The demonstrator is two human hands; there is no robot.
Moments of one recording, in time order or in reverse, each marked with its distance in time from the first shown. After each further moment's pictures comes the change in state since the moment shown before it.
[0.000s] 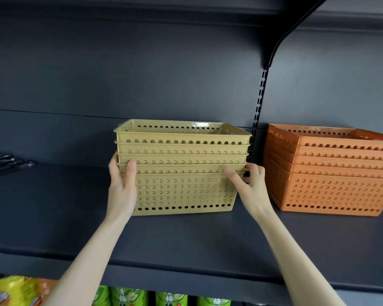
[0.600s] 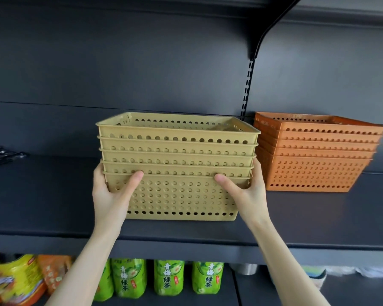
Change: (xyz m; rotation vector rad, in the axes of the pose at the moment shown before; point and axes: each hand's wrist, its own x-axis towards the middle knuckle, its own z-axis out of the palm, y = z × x) left_hand -0.050 0.007 -0.026 -0.145 0.043 0.022; right_hand -0.070 -0.020 -0.006 0.303 0.086 -0.083
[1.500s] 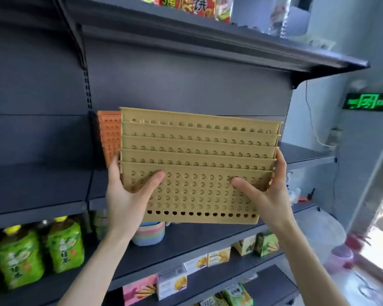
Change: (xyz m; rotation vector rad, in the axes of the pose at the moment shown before) left_hand -0.328 0.166 0.240 -0.225 -0.368 0.104; right_hand -0.215 -0.165 -0.410 -0.391 0.345 -0.078
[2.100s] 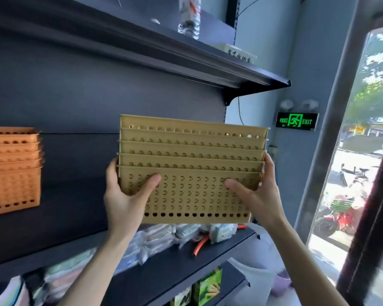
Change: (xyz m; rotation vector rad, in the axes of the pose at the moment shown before) left_hand 0.046 -0.077 0.344 -0.181 -0.098 0.042; right_hand 0.191 0.141 -0.222 -0.220 0.182 -0.001
